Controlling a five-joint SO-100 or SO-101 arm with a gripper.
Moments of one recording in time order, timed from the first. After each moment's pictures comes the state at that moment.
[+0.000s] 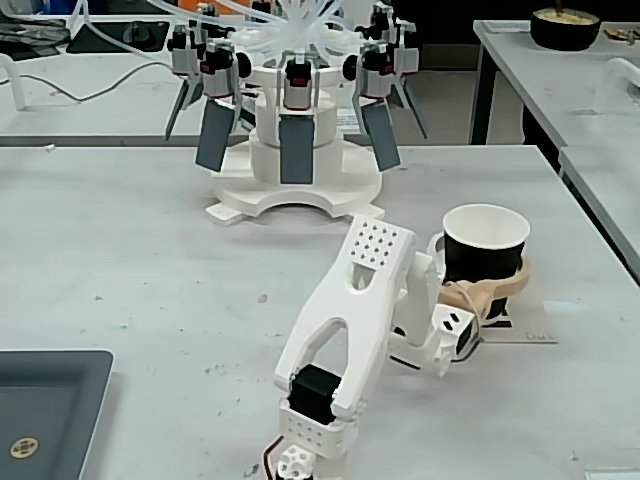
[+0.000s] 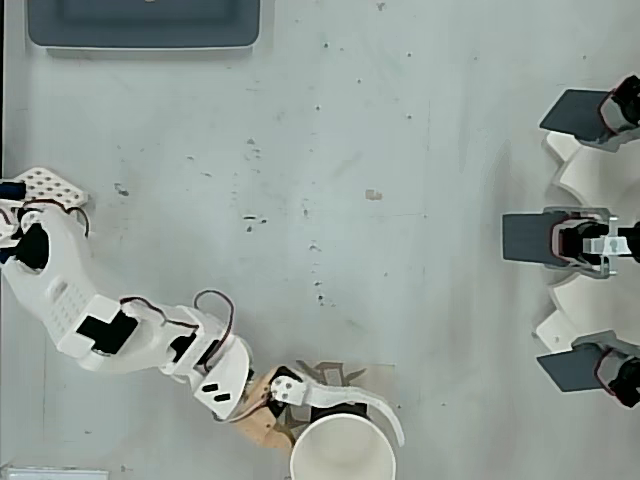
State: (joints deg) arm 32.7 46.8 111.2 -76.5 -84.7
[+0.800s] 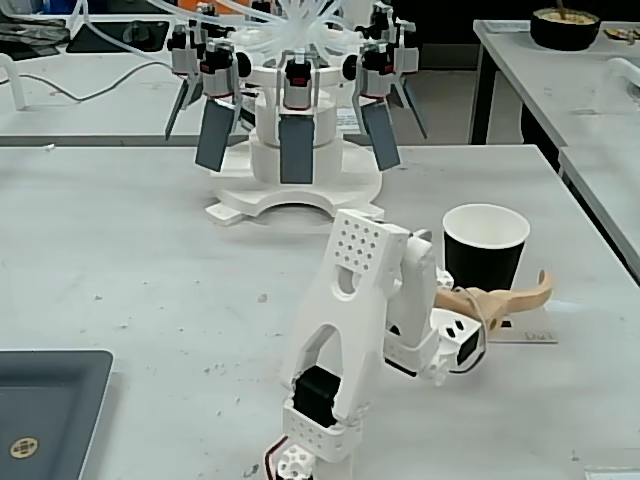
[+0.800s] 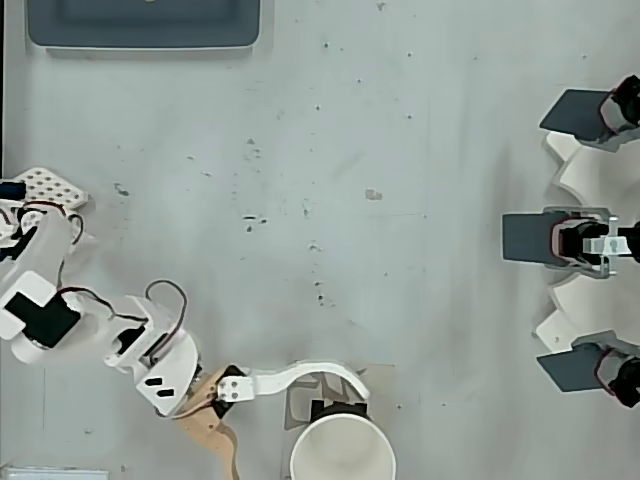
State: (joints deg) arm 38.1 70.1 139.1 -78.2 -85.3
